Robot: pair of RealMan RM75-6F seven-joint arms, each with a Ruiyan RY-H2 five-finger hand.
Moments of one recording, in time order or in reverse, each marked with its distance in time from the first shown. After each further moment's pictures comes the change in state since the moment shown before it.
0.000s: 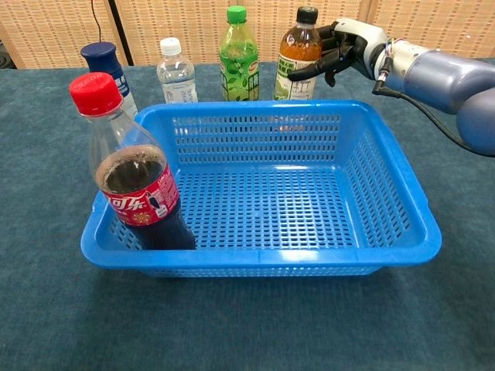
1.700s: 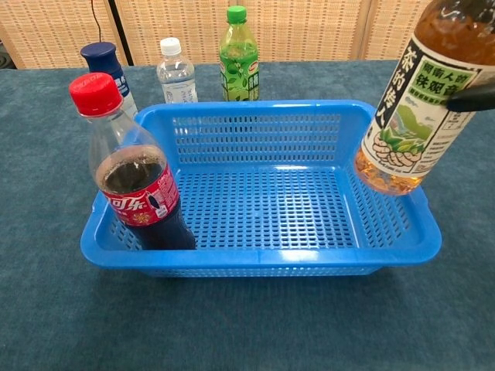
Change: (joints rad) left arm 0.045 0.026 0.048 -0.017 0.155 0.034 -0.053; right arm -0.571 0.759 -0.259 -1.366 -0.277 0.537 -0.484
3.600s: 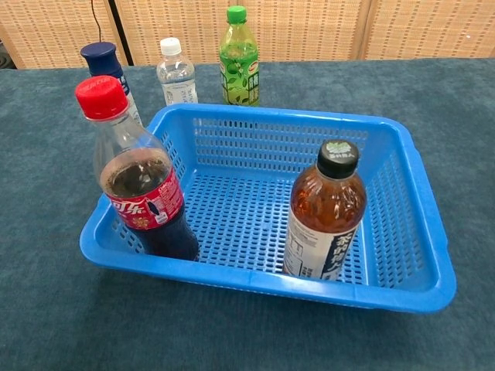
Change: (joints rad) left arm -0.193 -0.191 -0.075 0.486 0.018 -0.159 -0.563; right arm -0.247 0.112 -0.063 0.134 0.107 0.277 -0.491
